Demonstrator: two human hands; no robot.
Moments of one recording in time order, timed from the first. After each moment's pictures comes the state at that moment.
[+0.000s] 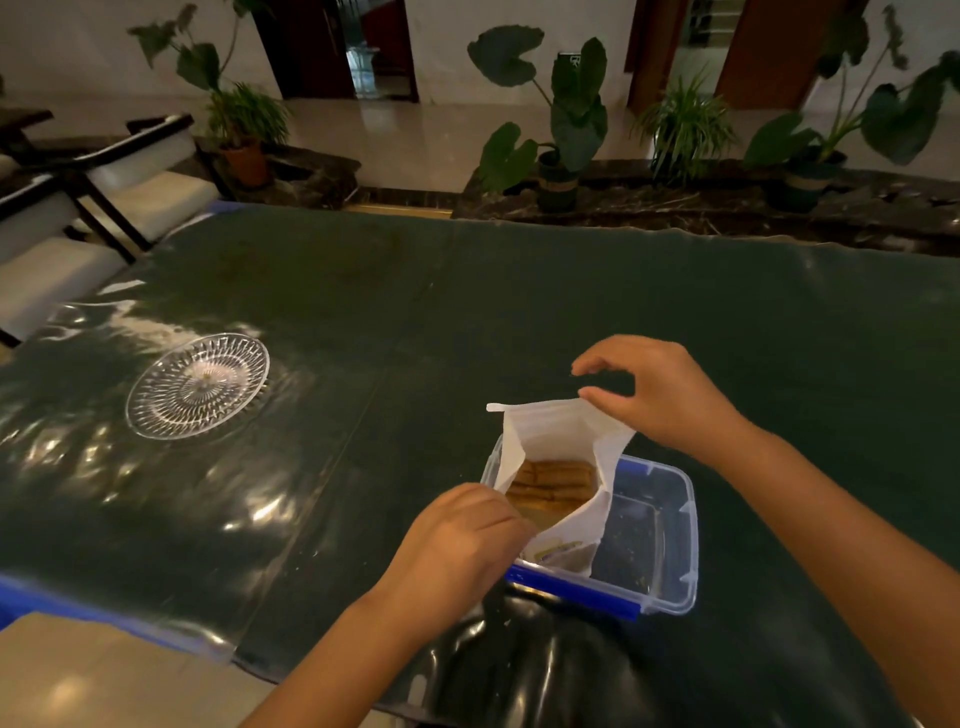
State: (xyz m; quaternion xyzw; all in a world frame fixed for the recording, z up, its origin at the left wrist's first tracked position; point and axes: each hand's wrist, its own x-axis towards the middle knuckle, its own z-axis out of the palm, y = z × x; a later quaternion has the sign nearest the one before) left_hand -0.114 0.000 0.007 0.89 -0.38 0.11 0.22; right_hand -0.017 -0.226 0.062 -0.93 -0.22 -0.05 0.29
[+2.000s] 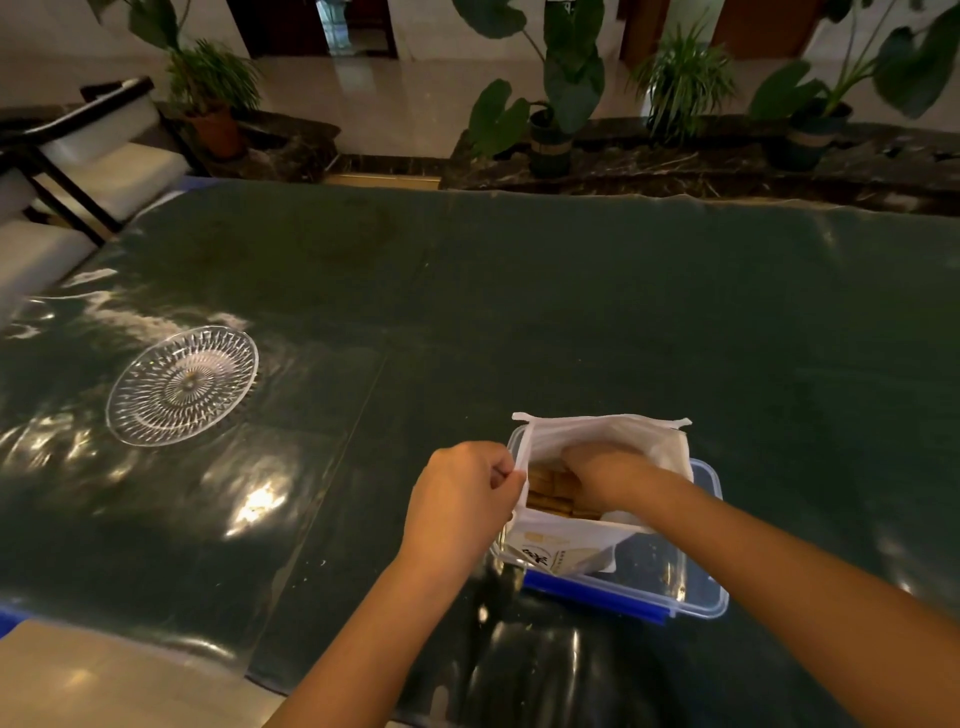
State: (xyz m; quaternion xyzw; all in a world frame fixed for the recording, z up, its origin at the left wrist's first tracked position) left_hand -0.063 -0.004 0.024 0.93 -0.01 -0.07 0.35; right_hand 0.003 -0.168 -0.041 -0.93 -0.05 0.35 0.08
